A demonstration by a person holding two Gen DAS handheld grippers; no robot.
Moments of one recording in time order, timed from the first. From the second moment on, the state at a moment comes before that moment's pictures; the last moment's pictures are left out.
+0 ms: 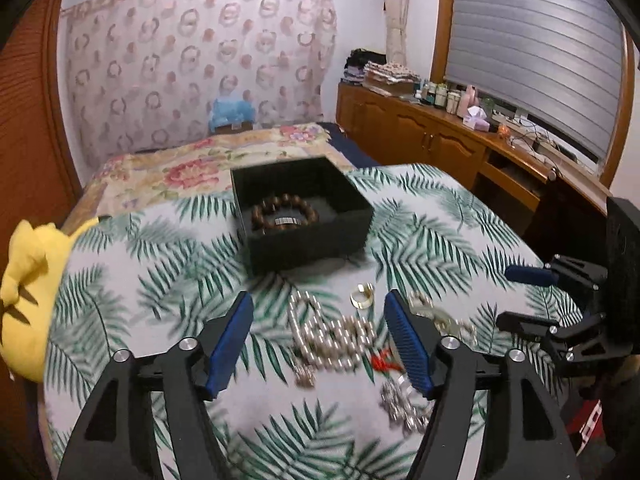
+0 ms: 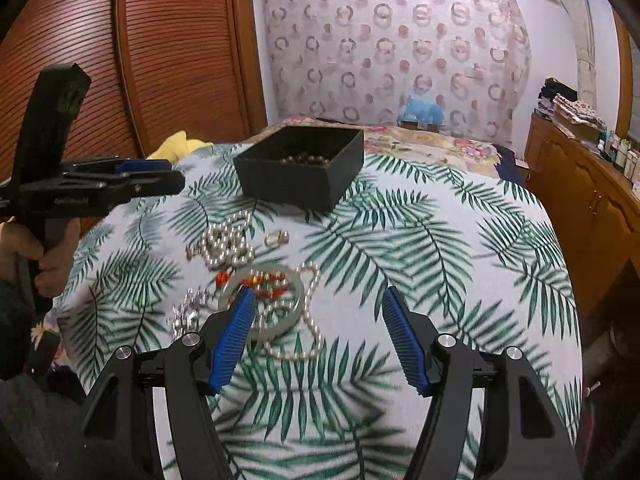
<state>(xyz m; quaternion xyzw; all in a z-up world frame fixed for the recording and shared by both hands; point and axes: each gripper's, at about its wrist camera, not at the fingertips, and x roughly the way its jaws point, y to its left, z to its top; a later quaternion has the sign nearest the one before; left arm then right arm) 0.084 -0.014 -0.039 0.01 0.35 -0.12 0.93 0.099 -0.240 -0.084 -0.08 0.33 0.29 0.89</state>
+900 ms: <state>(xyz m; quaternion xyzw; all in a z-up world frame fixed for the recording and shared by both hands) 0.056 -0.079 -0.108 0.05 0.42 -0.17 0.89 0.079 -0.242 -0.102 -0.10 0.34 0.28 0.89</state>
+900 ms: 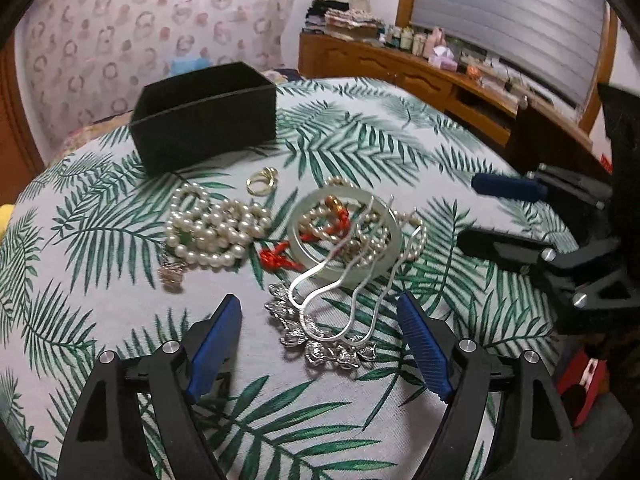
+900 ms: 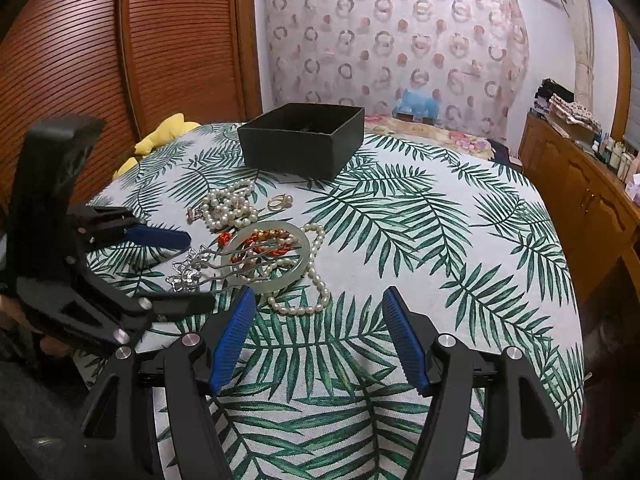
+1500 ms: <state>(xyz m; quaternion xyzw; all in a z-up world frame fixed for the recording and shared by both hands) 0.050 -0.062 -0.095 0.04 0.40 -0.17 0.90 0.083 -0.238 -0.106 -0.10 0.35 0.28 0.89</state>
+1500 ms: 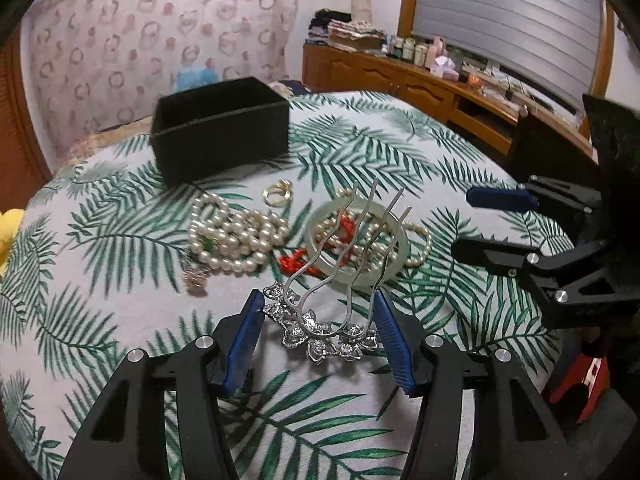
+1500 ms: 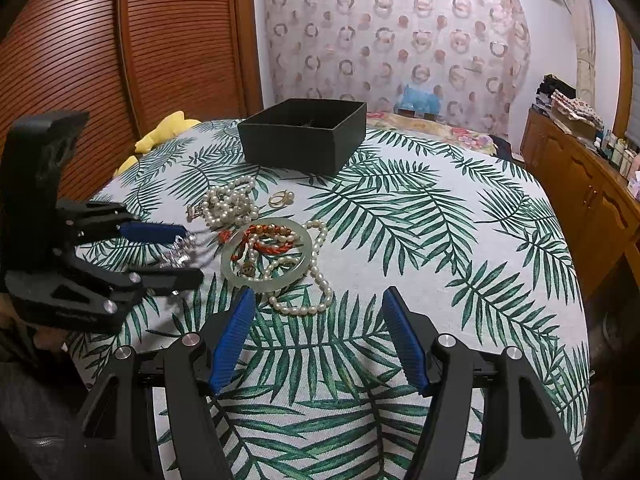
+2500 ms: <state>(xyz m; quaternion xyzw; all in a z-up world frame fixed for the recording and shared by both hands) 0.041 -0.010 -0.063 -0.02 0.35 -0.12 0.93 0.121 -0.166 -0.121 -0.17 0.38 0.32 0.85</state>
